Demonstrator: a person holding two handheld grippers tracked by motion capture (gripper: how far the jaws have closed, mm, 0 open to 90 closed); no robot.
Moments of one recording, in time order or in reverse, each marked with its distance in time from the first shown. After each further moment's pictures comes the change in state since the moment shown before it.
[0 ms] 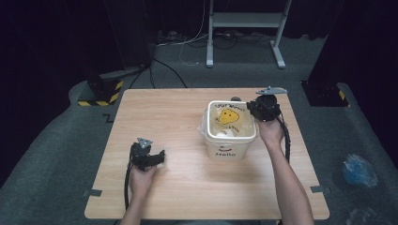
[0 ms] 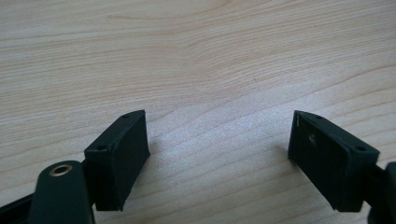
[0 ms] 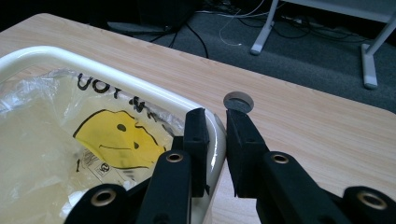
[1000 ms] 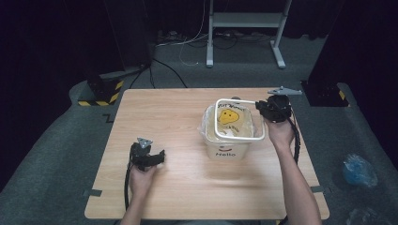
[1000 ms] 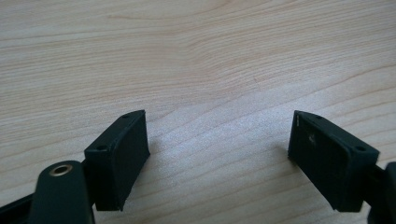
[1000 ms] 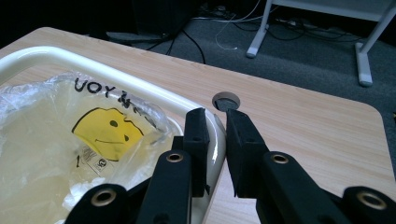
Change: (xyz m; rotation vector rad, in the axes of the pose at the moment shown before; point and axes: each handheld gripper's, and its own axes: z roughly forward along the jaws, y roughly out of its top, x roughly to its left) left arm 0.000 0.000 0.000 -0.001 0.000 0.000; right arm -0.019 -0.004 -0.027 -0.023 -0.002 0.035
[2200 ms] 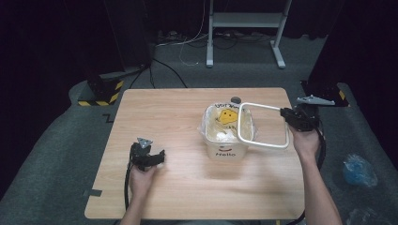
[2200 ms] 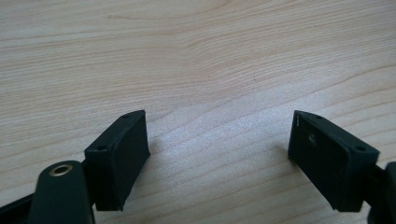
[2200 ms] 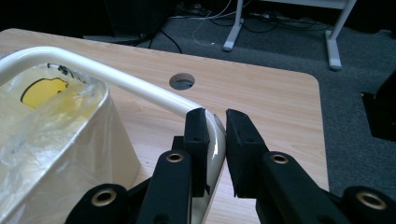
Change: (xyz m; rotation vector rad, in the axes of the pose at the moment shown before) left arm 0.000 0.000 0.000 0.001 0.001 0.000; right arm -0.055 -0.033 -0.045 -0.007 -0.070 0.066
